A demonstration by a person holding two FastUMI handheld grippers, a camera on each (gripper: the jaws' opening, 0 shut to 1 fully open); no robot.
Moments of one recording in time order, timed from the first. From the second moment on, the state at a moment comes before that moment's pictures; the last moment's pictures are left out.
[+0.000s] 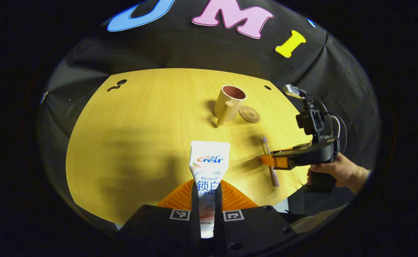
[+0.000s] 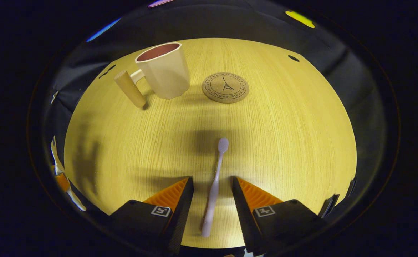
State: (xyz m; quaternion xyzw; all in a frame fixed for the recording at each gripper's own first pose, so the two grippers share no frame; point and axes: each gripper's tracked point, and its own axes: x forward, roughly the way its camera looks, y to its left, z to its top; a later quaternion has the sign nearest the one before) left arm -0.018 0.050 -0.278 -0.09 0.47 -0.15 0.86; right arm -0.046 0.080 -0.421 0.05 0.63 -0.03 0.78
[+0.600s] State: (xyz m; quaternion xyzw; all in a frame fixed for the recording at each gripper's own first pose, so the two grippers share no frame) left arm -0.002 0.030 -0.254 -0.12 0.43 -0.15 0.88; right arm -0.037 0.079 -0.398 0.14 0.53 -0.02 0.84
